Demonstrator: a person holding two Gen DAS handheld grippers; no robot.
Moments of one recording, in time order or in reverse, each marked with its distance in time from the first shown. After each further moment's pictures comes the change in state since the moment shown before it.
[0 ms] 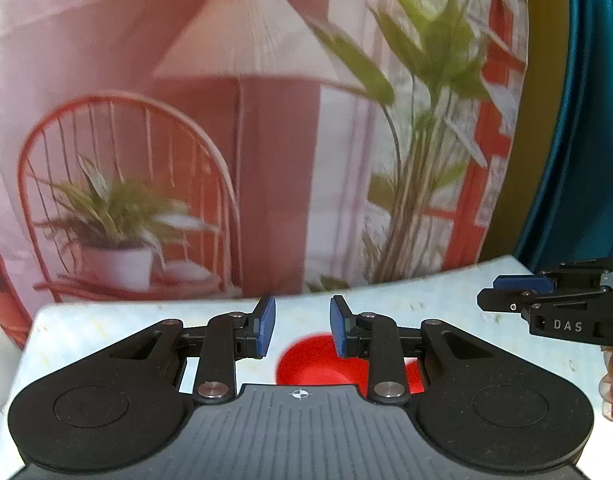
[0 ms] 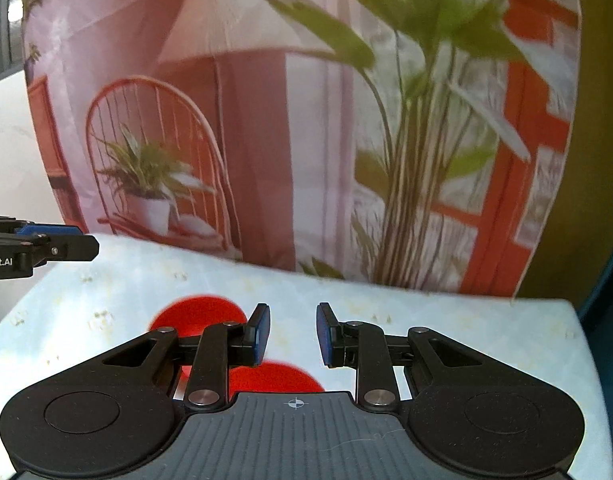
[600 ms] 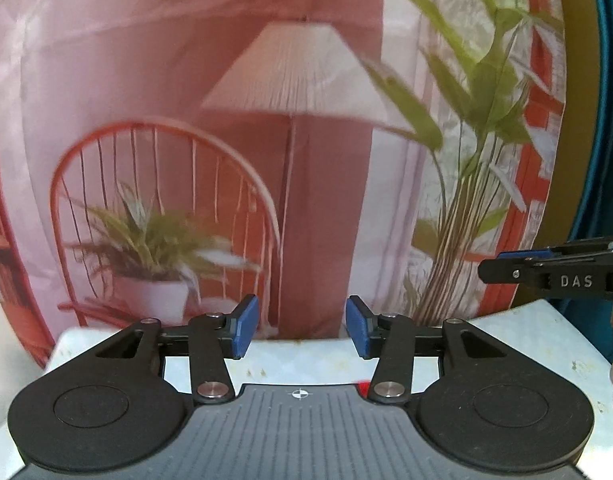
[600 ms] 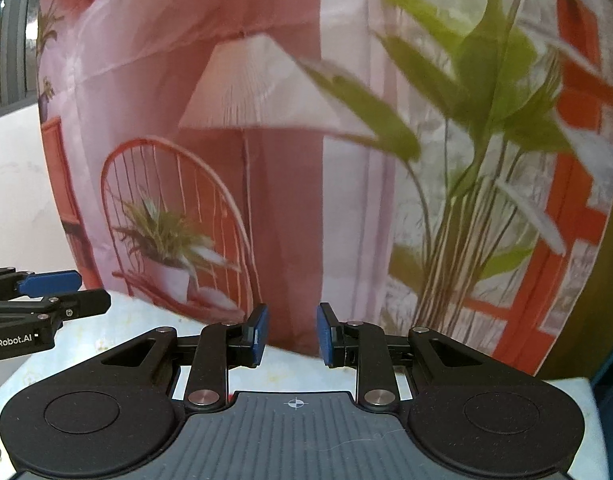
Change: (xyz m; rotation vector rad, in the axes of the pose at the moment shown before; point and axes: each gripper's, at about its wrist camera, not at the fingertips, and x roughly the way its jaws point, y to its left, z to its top) left arm 0.011 0.024 0.010 -0.057 -0.081 0.081; right arm 0.022 0.025 0.075 -0.022 -0.085 0.038
